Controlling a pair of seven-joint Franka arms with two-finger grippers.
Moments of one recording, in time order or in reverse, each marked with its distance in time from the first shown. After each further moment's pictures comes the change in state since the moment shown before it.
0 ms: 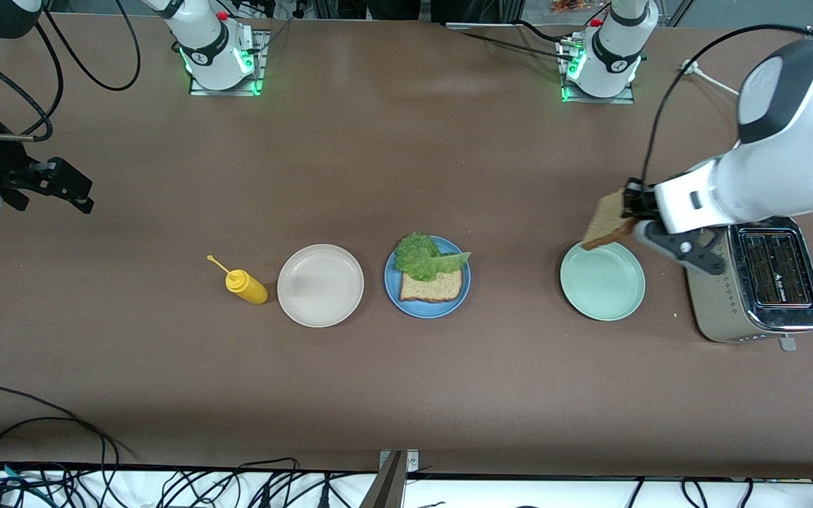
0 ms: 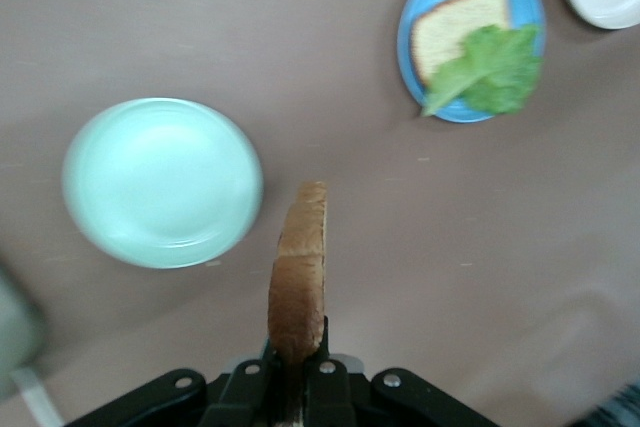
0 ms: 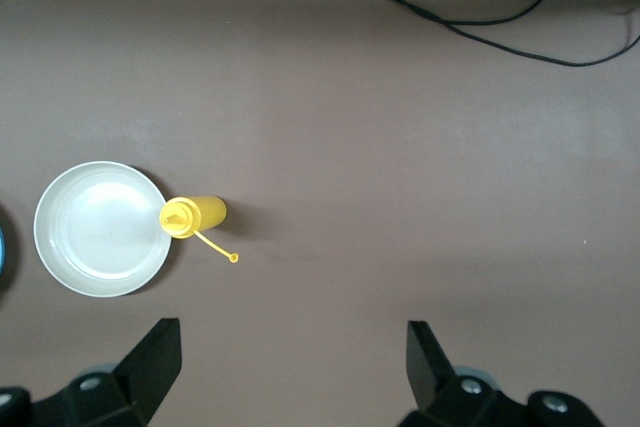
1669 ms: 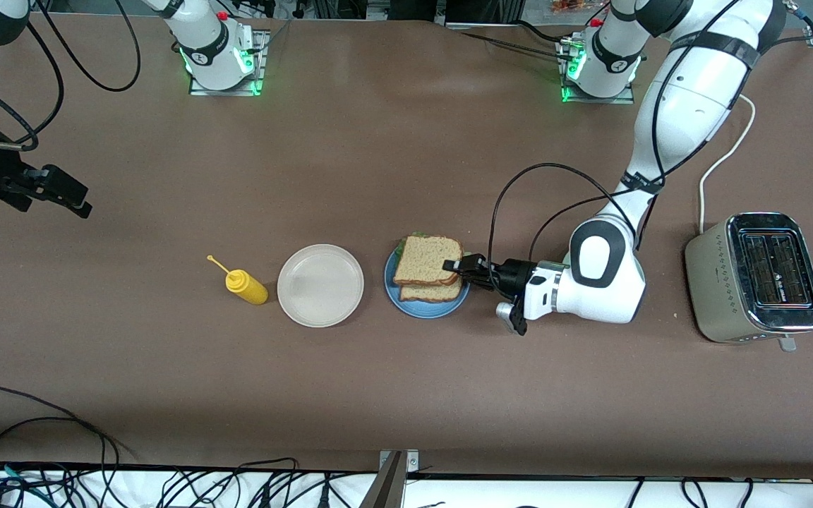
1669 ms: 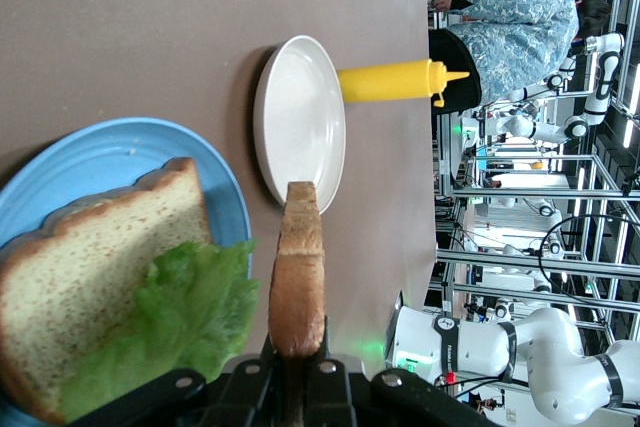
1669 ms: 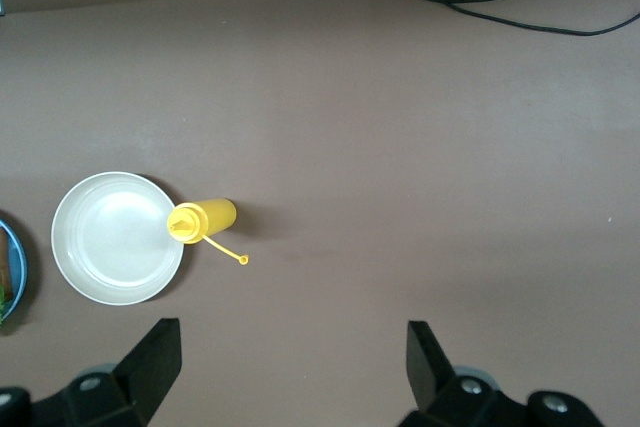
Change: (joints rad) left arm -0.157 0.546 0.008 0.000 -0.925 0.424 0.420; right arm -0.015 0.013 -0.012 0.002 0.048 -0.003 0.040
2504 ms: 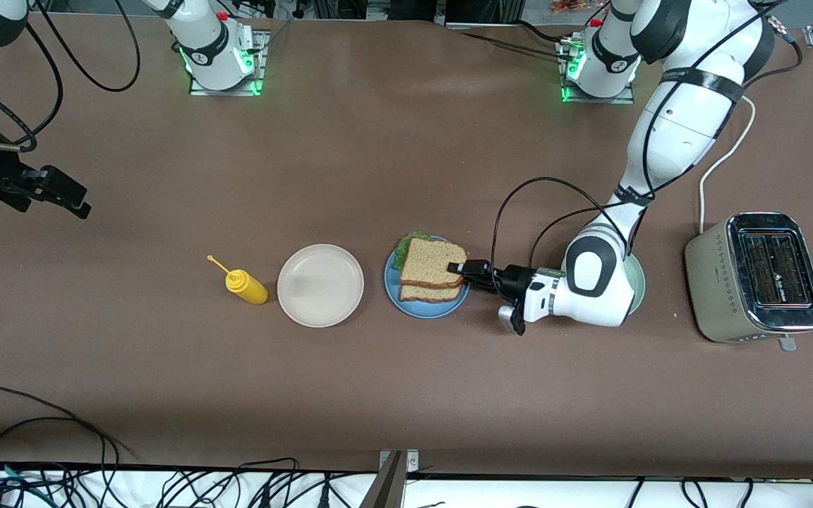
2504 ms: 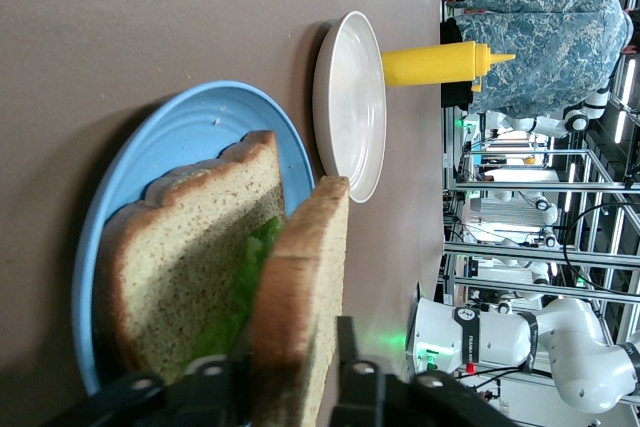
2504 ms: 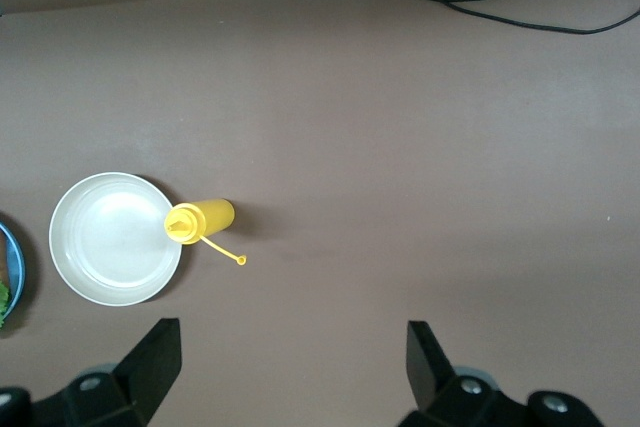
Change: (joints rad) left arm 0.020 0.099 0.003 0.001 -0.004 0.004 0.099; right arm -0.003 0.002 -0.001 0.000 0.000 0.000 0.000
